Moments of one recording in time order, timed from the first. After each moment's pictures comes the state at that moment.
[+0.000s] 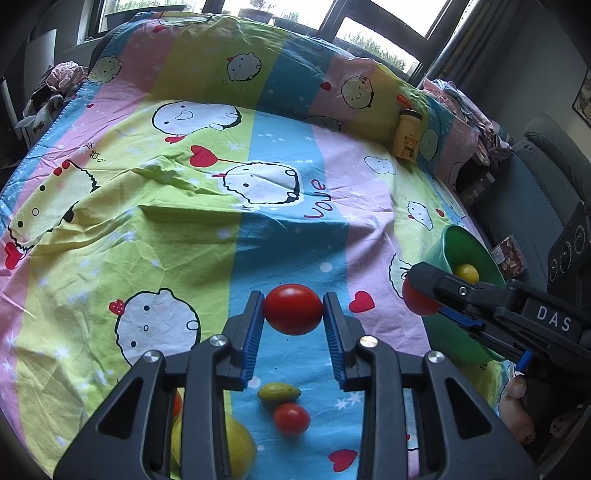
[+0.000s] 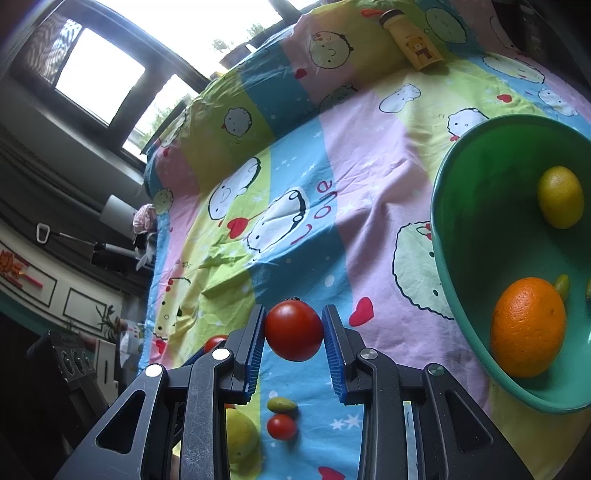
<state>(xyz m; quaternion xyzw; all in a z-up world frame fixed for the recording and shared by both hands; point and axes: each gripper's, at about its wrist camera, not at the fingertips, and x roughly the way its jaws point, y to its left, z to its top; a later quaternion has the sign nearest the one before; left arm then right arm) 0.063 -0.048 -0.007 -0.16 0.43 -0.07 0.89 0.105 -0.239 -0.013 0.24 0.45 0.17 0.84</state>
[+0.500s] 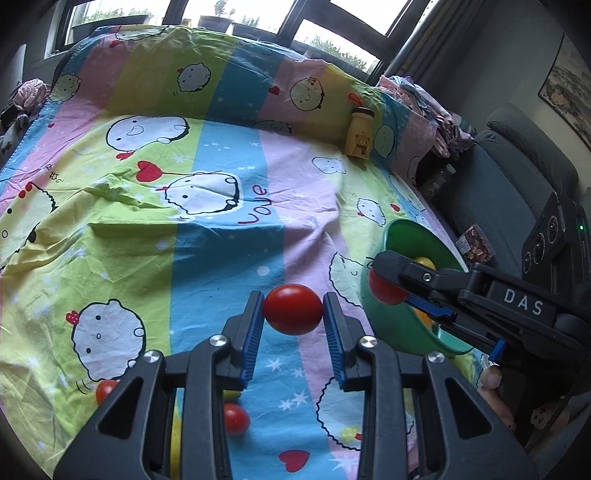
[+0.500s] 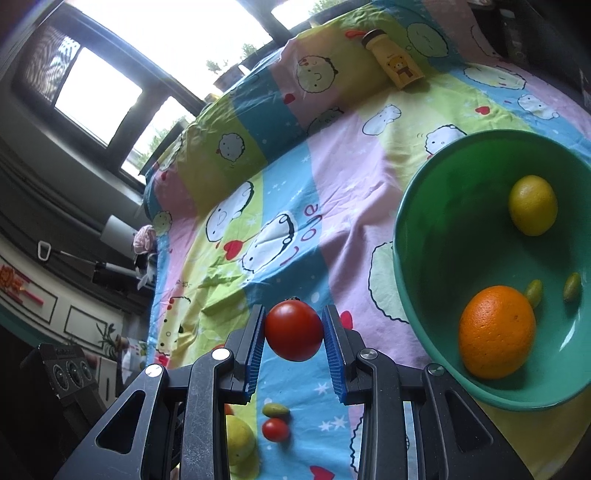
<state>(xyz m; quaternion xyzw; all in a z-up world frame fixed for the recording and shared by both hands) 0.062 -0.083 0.011 -0.15 0.41 -0.15 0.89 0.093 -0.267 0.001 0.26 0.42 0.15 0.86</state>
